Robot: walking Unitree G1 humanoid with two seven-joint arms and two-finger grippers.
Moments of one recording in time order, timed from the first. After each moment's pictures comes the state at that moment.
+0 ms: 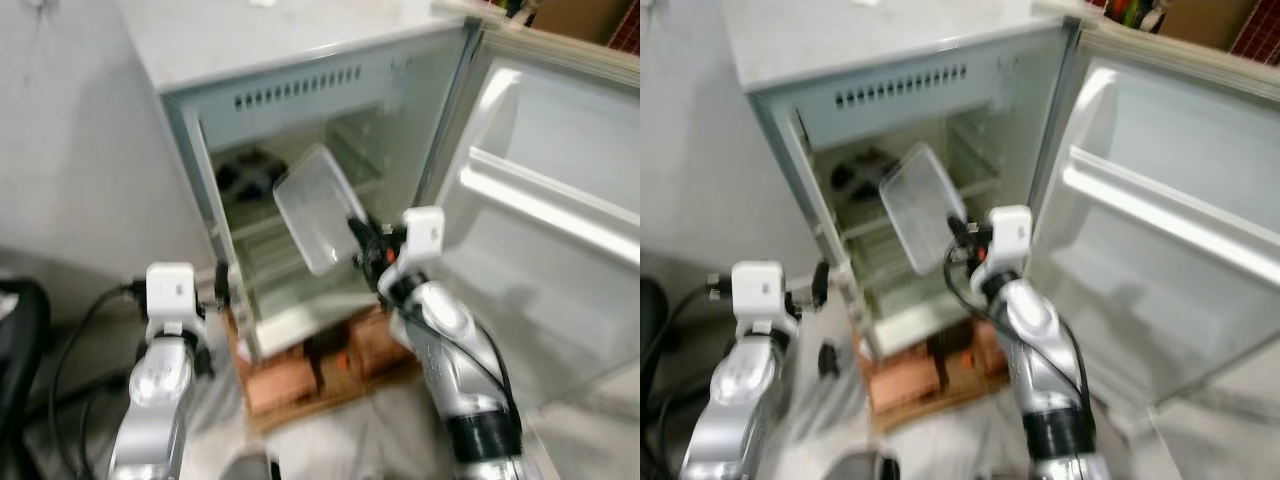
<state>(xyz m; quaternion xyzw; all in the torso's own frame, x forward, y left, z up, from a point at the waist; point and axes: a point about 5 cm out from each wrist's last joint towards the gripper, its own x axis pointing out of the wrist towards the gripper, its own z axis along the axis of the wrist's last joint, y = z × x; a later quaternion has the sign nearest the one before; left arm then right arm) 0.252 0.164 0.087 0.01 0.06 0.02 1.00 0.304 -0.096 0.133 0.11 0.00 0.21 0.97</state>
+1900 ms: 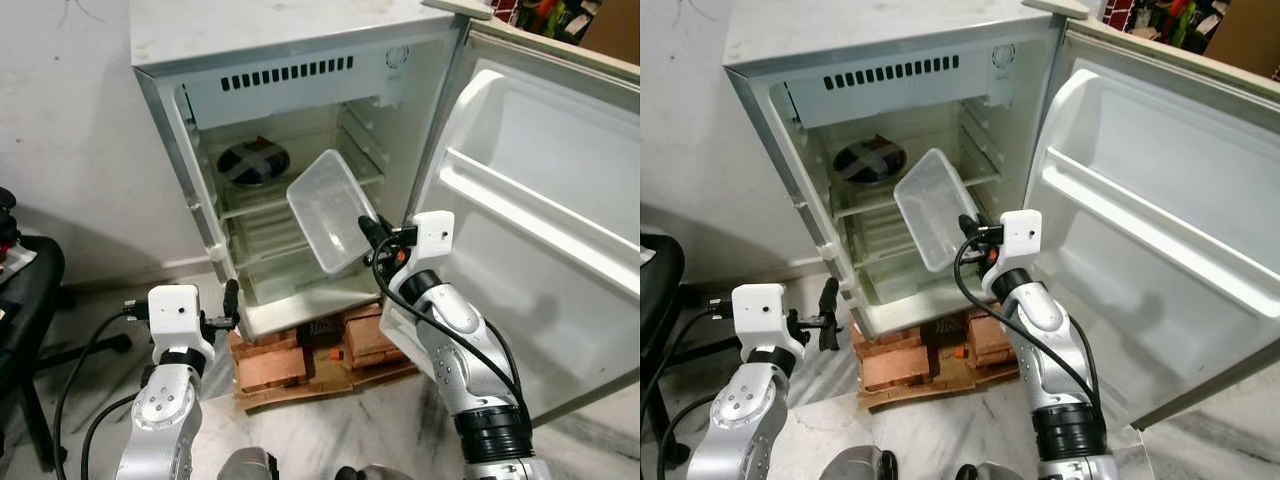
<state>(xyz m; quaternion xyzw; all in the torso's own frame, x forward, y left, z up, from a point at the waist) 0.228 0.160 0.087 -0.01 0.07 0.02 1.00 0.304 -0.105 0.128 0.10 0.00 0.19 0.98</state>
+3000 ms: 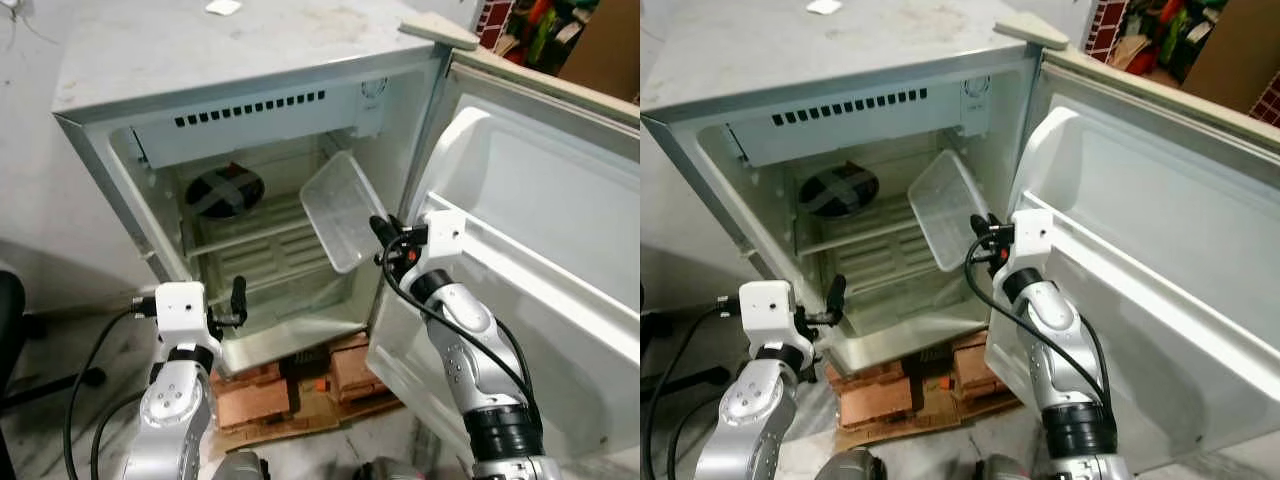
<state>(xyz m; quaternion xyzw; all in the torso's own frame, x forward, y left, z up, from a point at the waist) 0.231 0.152 0.089 -0.02 0.07 0.02 1.00 0.306 -0.116 0.126 0.09 0.01 0.18 0.98</state>
